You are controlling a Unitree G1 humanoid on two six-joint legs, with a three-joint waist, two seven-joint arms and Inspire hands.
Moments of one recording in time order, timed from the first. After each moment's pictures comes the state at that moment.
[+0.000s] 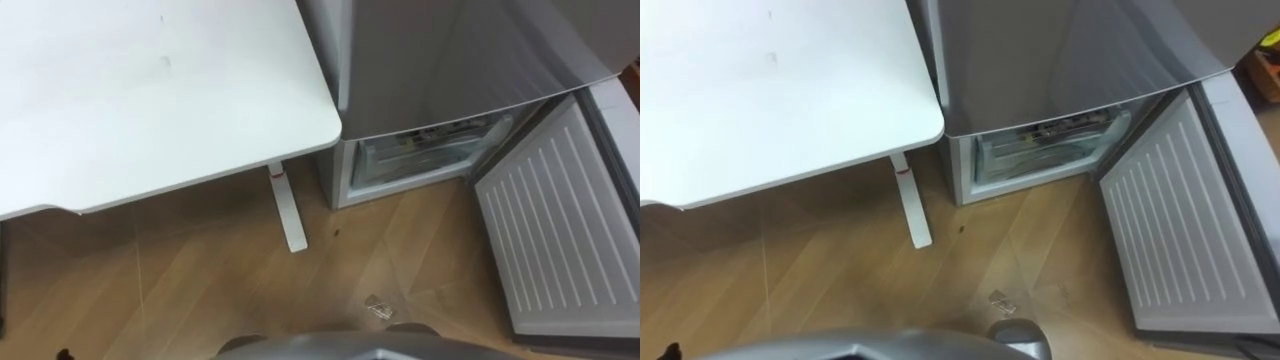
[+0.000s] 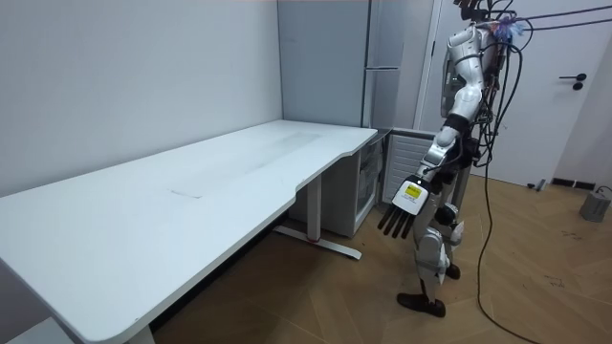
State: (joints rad) left arm 0.39 0.34 0.27 0.91 -0.05 0.05 0.04; right arm -0.17 -0.83 -0.45 1.38 0.65 0.07 -0.18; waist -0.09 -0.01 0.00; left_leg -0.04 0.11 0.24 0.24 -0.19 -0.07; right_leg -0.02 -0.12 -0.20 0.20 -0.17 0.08
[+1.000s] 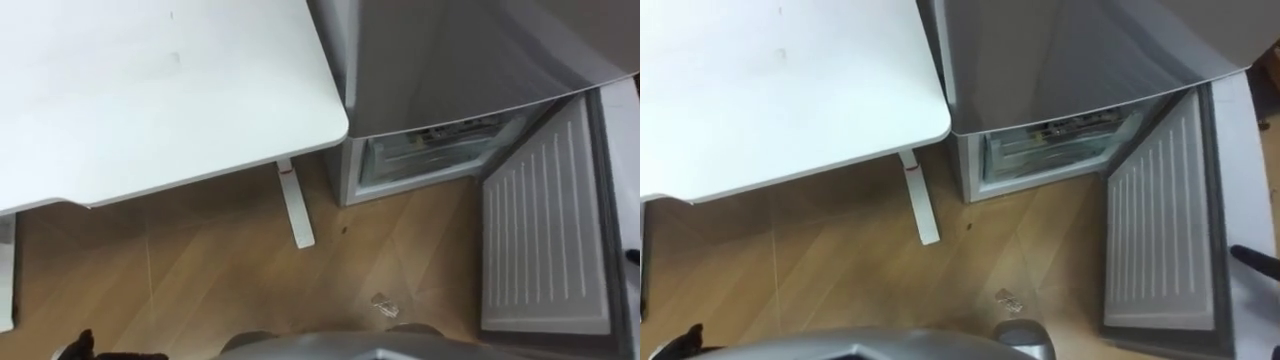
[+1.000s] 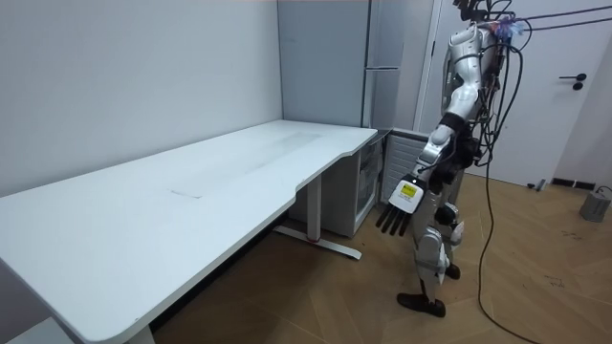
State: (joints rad) left arm 0.32 0.37 0.22 0.92 -0.04 0.08 -0.05; right arm -0.09 -0.74 -0.33 1.31 0.63 0.12 0.04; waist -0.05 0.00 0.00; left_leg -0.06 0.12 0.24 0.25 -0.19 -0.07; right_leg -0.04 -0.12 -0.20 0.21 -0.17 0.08
